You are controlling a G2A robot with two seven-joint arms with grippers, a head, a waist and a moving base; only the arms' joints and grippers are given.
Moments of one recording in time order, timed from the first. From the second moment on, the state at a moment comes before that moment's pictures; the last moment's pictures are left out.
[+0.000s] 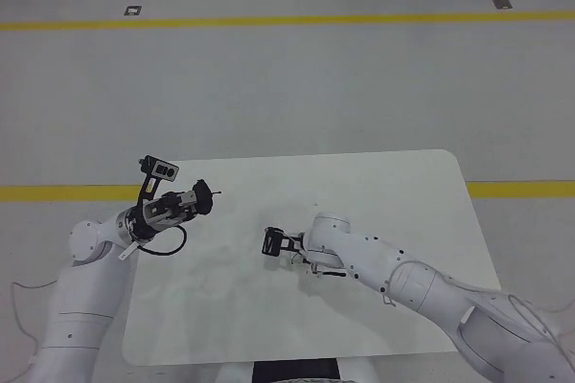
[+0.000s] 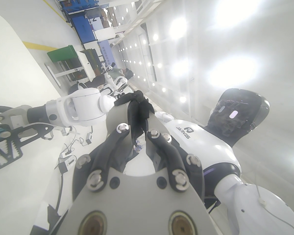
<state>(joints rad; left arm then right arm) 1.34 -1.11 -1.52 -1.42 -0.86 -0.34 -1.39 -0.78 -1.28 0.34 -1.35 -1.14 -0.32 1.13</state>
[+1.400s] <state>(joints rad) 1.34 -1.11 -1.52 -1.42 -0.86 -0.34 -1.39 -0.89 -1.27 0.50 -1.47 -1.21 -0.34 1.21</state>
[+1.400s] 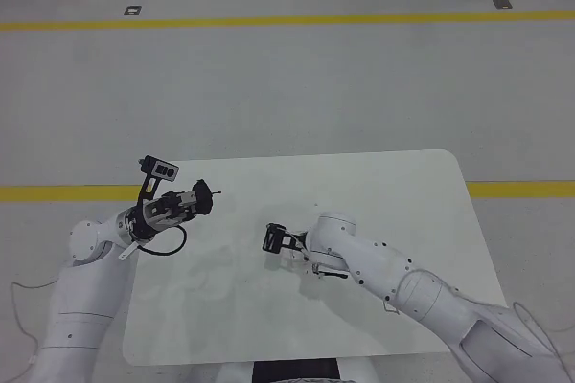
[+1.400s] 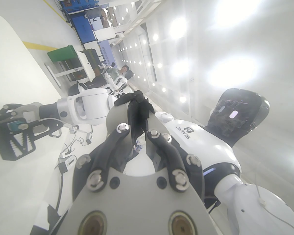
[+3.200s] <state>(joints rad) 1.37 -1.14 -1.53 -1.43 -0.84 -0.34 -1.32 -1.23 -1.12 0.99 -1.74 -0.13 -0.21 0.45</state>
